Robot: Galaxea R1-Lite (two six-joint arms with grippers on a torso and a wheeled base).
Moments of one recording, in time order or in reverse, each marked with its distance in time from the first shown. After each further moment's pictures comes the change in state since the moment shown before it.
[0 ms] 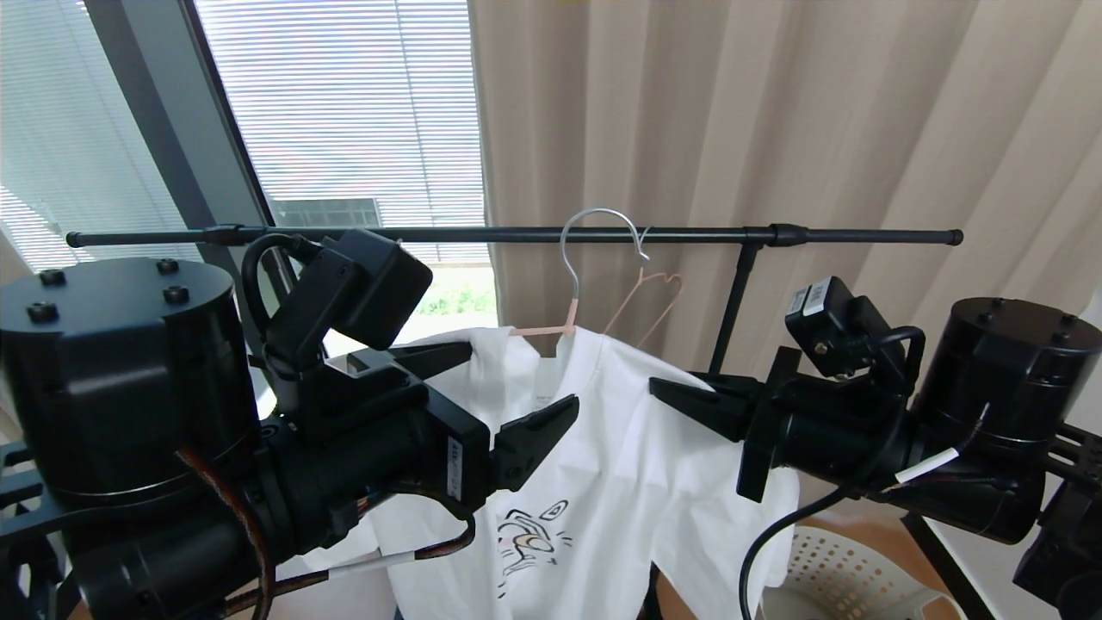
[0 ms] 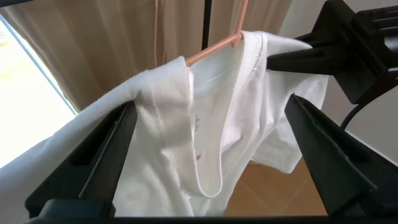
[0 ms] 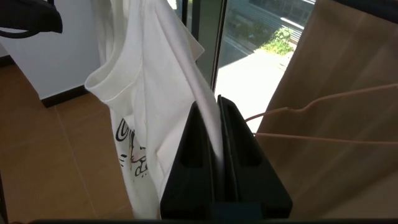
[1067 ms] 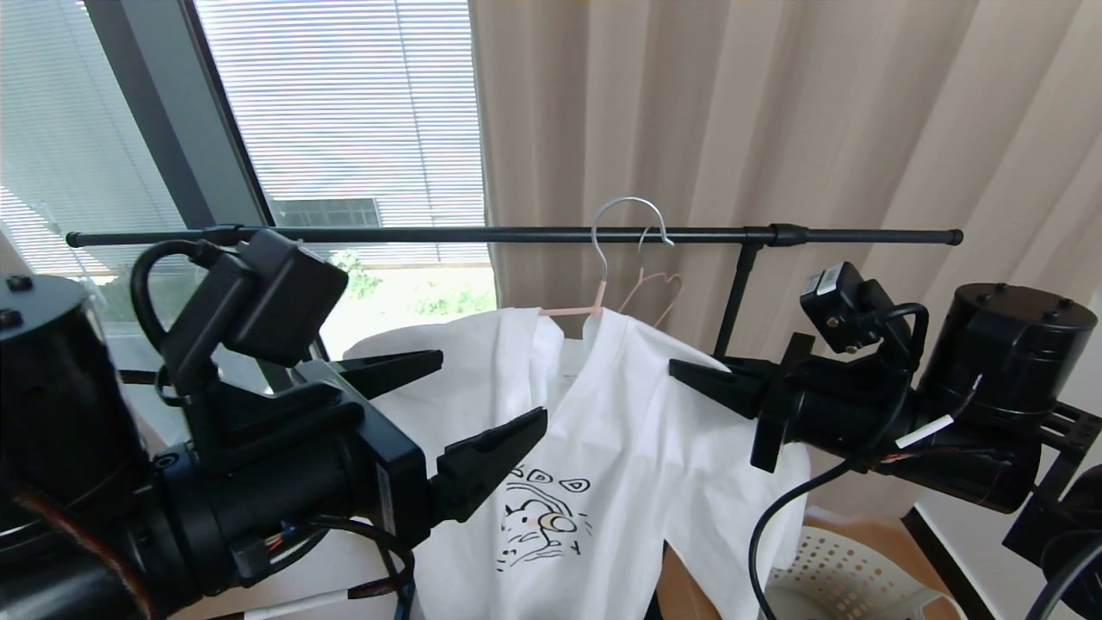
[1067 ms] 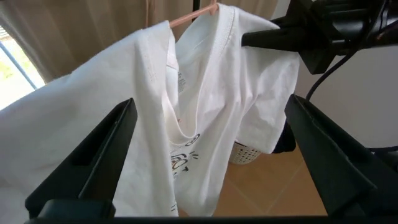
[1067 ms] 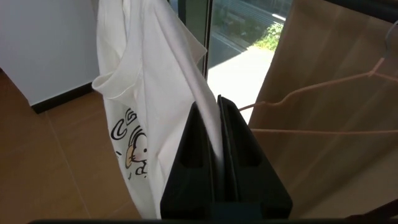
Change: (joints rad) left arm 0.026 -0.120 0.080 -0.003 -0.059 -0.030; right arm -0.104 0.024 -0.023 -0.001 0.071 0.013
